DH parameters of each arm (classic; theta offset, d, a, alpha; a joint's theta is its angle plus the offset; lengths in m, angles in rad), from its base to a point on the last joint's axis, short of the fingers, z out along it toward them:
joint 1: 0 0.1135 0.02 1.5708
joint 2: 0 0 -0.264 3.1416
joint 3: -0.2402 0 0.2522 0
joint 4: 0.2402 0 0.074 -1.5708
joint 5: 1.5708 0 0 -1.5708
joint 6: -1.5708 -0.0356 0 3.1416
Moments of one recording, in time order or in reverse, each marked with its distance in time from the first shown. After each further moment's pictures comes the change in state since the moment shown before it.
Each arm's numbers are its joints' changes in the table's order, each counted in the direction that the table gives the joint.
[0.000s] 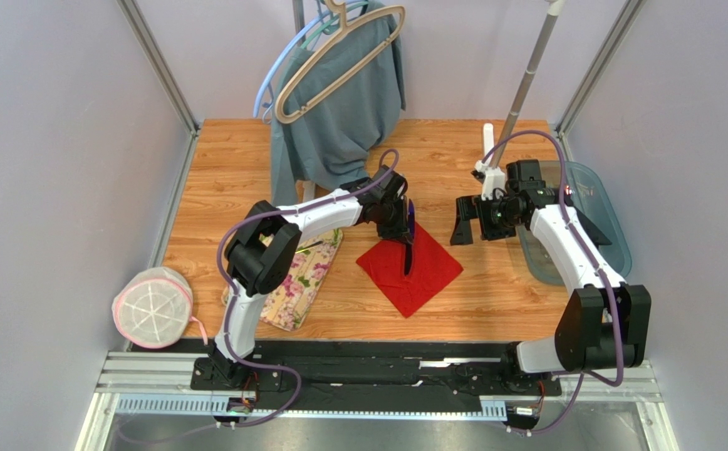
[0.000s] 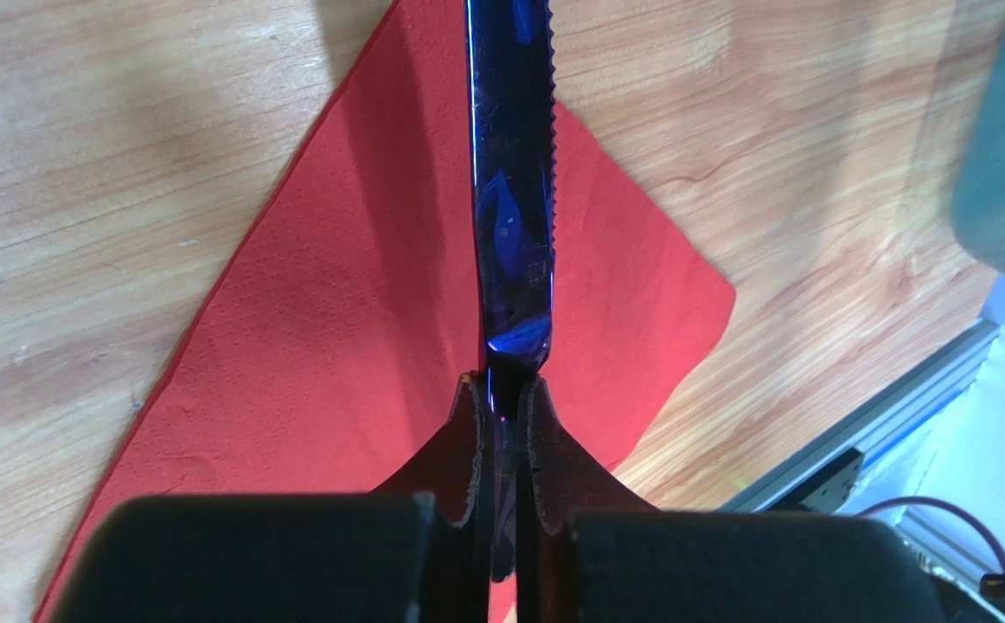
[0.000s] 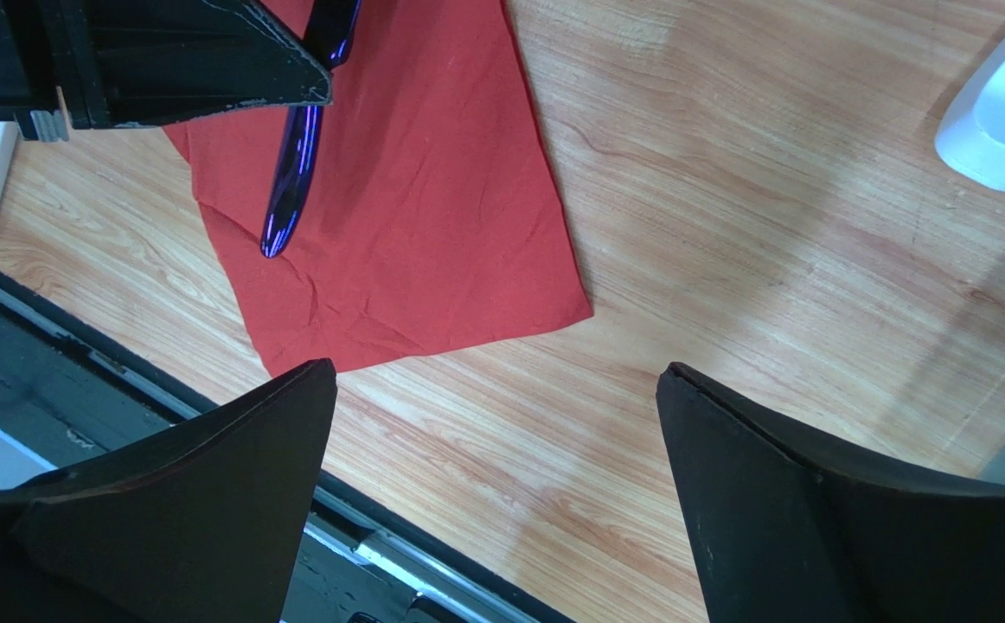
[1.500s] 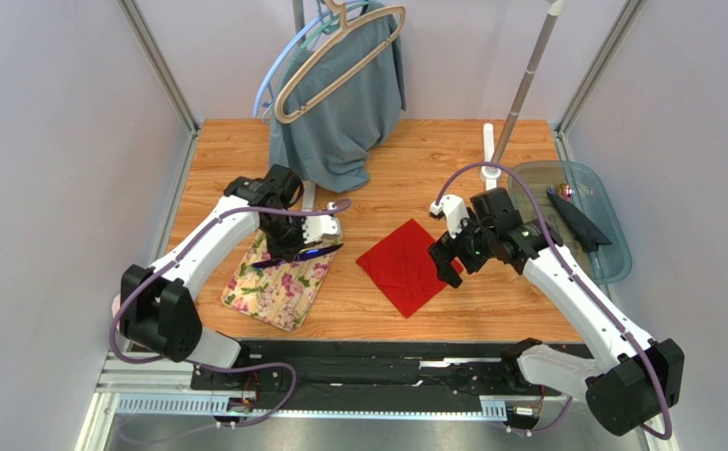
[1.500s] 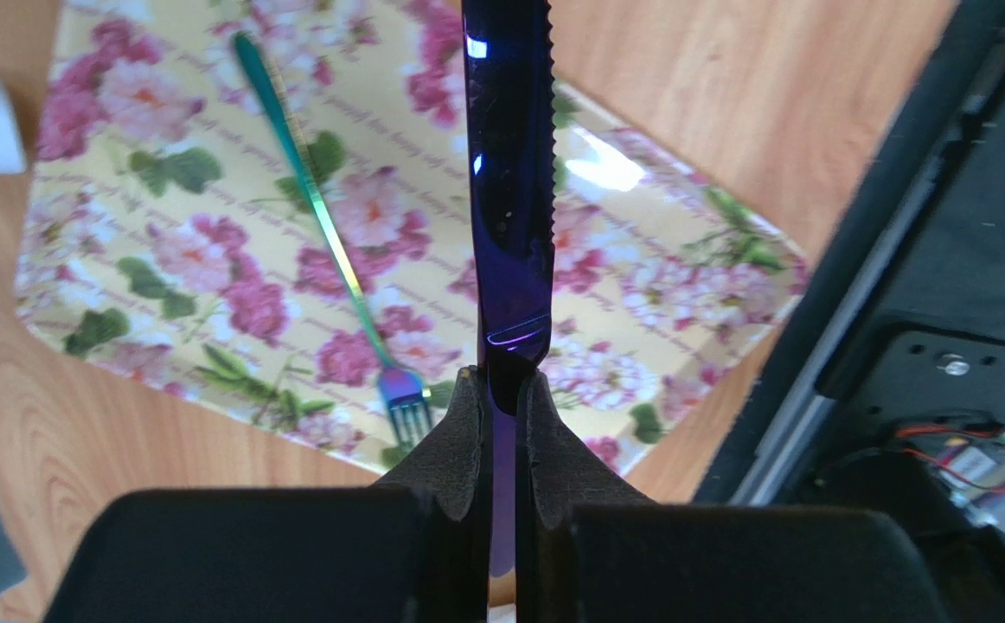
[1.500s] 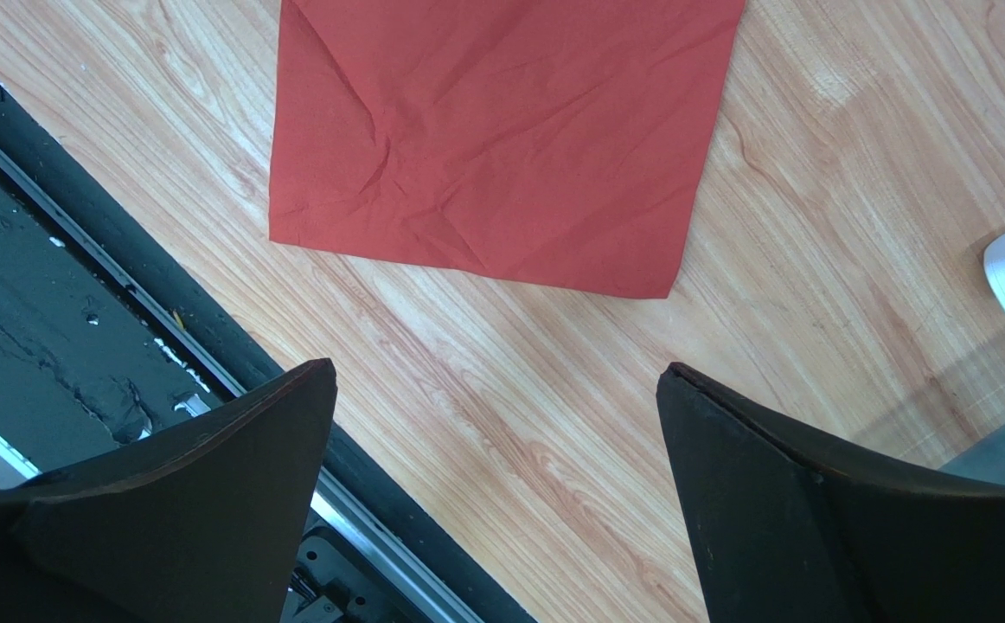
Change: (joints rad) left arm 0.362 0.644 0.356 0.713 0.022 -1.717; right arm 0.368 0.277 0.110 0.067 0.162 0.214
